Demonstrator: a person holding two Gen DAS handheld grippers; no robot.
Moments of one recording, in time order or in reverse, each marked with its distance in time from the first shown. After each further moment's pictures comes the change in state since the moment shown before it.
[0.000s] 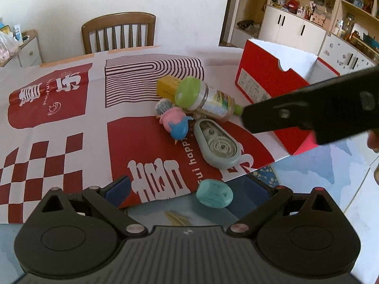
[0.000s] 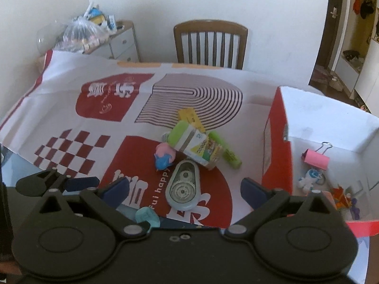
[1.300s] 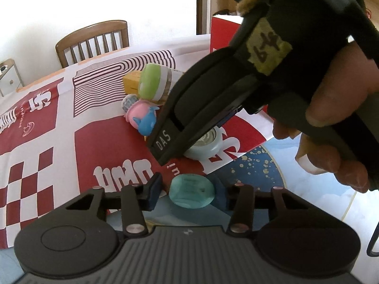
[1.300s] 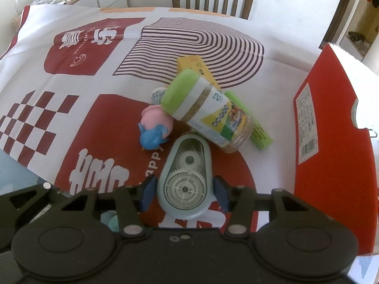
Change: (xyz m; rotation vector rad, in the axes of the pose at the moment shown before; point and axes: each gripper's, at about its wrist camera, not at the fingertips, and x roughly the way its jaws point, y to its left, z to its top) left arm 0.026 -0.035 -0.015 0.182 -0.003 -0.011; right arm 0.099 0.014 0.000 -0.035 0.222 -0.068
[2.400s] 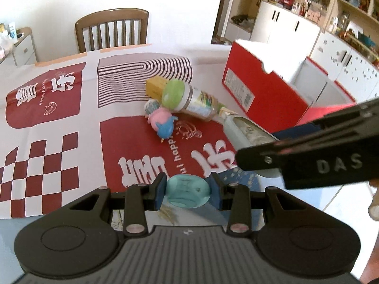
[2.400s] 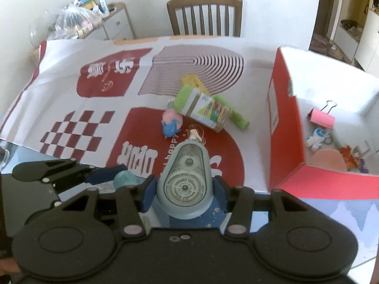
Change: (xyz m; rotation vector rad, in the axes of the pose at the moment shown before) left arm -0.054 0.027 0.021 -0.200 0.034 -0.039; right arm -0.105 -0.017 -0.042 0.116 -0.099 0.101
